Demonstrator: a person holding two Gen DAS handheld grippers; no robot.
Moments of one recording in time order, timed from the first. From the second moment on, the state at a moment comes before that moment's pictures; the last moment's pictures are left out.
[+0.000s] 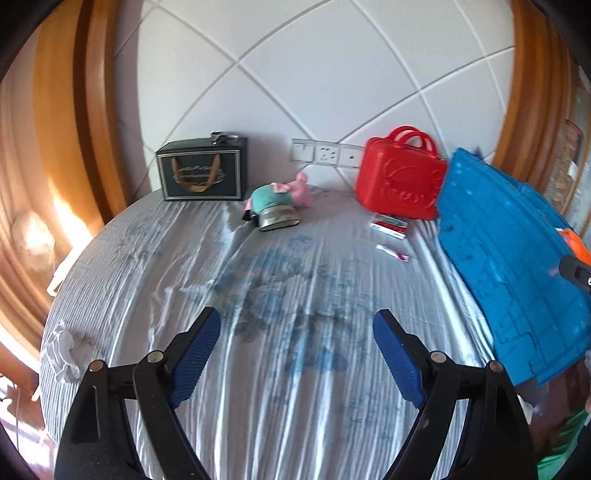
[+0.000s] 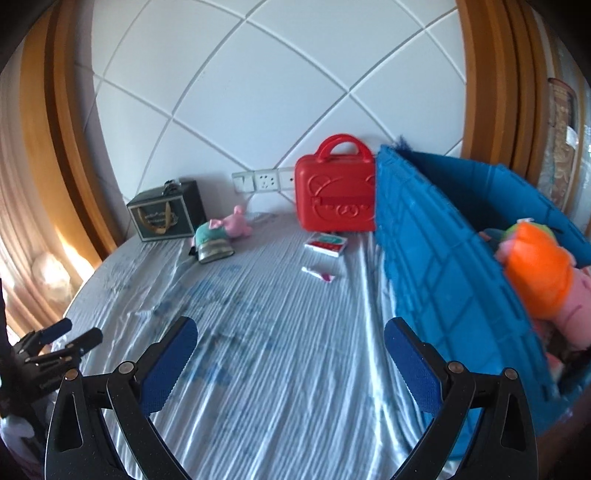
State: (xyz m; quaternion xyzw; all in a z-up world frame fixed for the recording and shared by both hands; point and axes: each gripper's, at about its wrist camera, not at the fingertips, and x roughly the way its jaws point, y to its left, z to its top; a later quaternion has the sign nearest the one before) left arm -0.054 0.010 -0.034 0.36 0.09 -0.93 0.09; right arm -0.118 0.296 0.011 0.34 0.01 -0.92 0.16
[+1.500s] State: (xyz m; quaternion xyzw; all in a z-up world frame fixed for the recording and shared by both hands) left arm -0.416 -0.085 -0.240 0.54 0.04 -0.84 0.05; right arm -0.459 0.256 -0.244 0.56 0.02 -0.83 0.10
